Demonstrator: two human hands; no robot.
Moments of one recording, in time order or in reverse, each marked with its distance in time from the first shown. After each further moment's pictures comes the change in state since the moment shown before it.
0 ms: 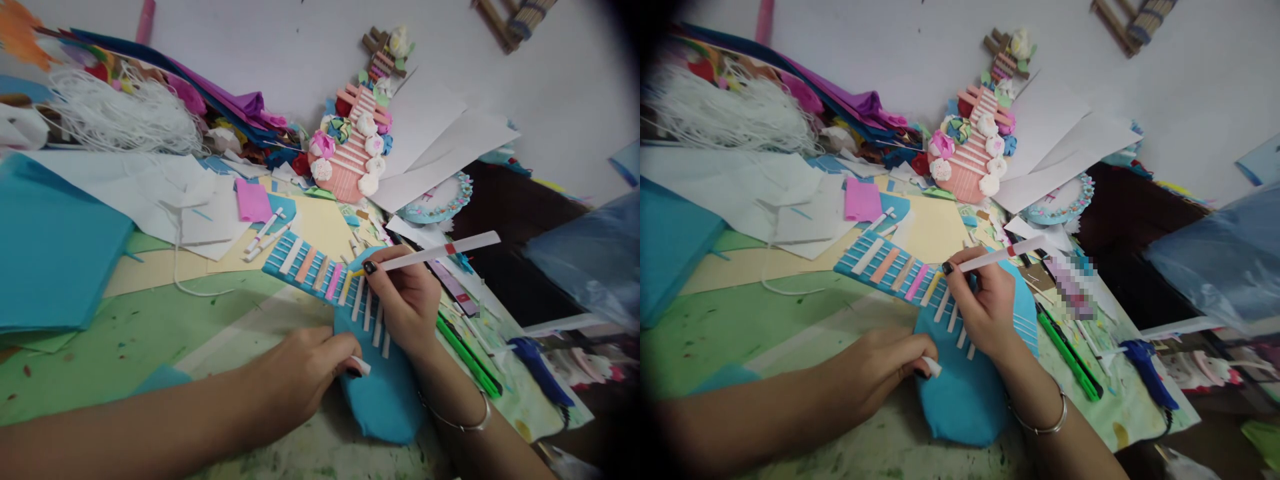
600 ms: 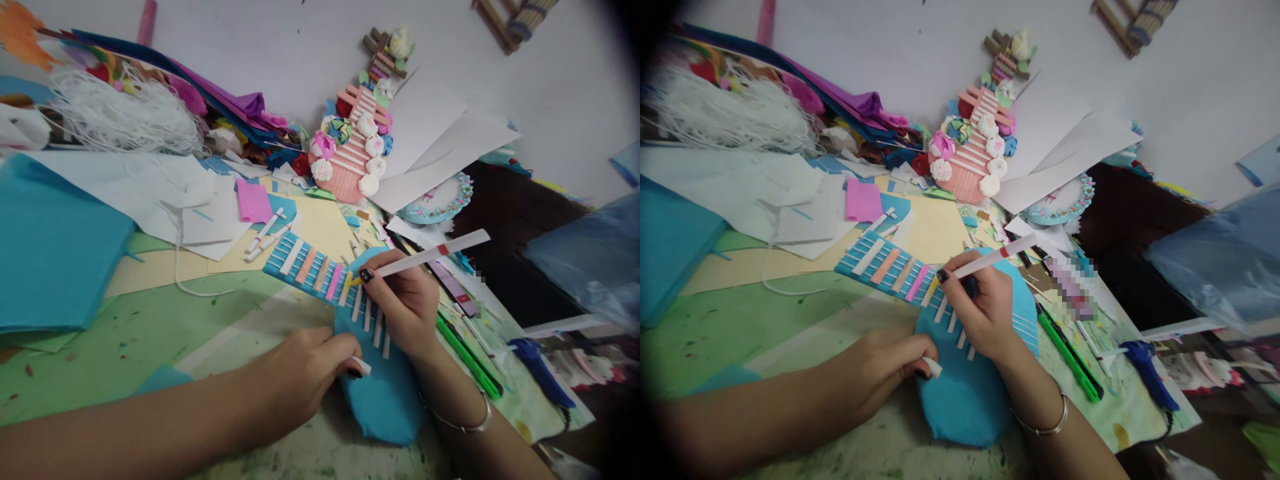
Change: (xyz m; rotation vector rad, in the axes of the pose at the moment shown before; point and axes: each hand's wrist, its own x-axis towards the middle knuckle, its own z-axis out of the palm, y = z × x) left_hand 0.001 -0.001 0.001 -0.006 -0.009 0.009; right_hand 0.000 -0.002 -0.001 0.027 -0.073 0.025
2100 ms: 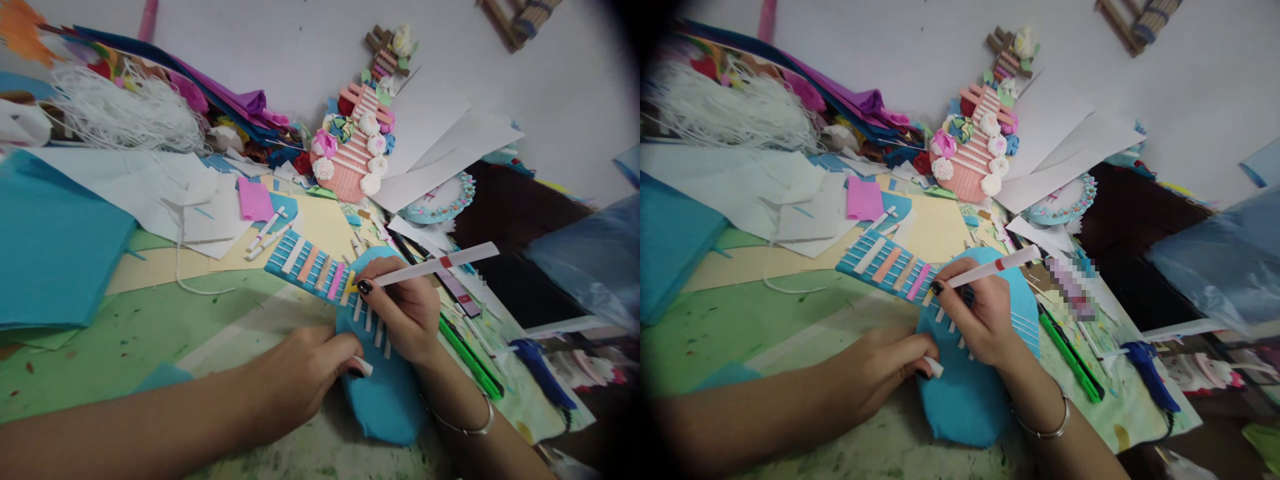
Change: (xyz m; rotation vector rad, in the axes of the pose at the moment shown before) left_hand -0.001 -0.001 0.000 0.027 -0.009 -0.018; right_hand -0.003 -0.002 -0.003 0.047 -0.136 -0.086
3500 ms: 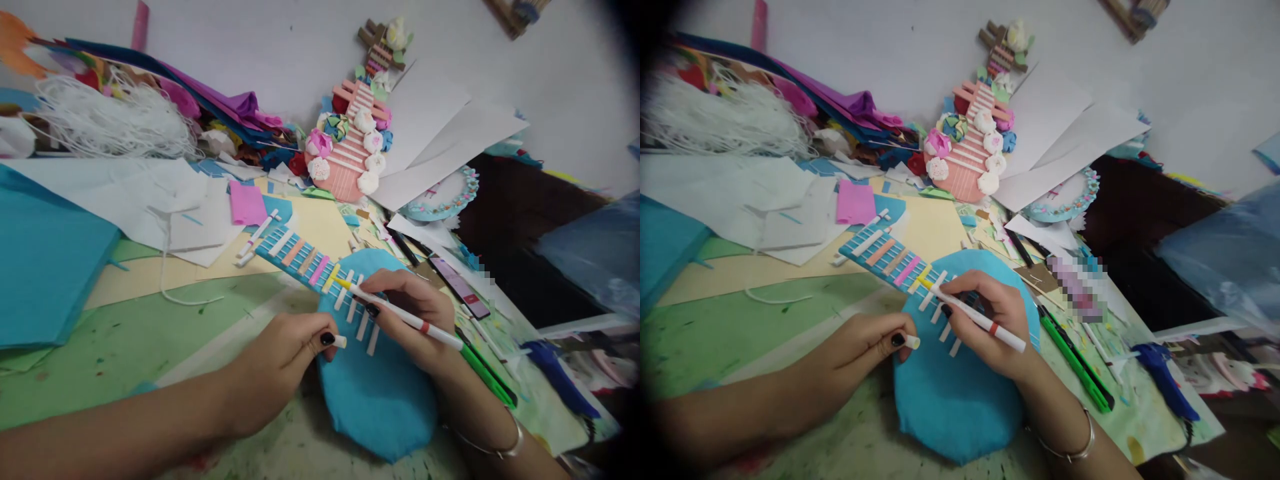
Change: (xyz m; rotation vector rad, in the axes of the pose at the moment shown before) left_hand 0.006 -0.008 -0.014 -0.232 0.015 -0.306; right_hand -0.017 0.007 -0.024 0.049 -0.054 0.173
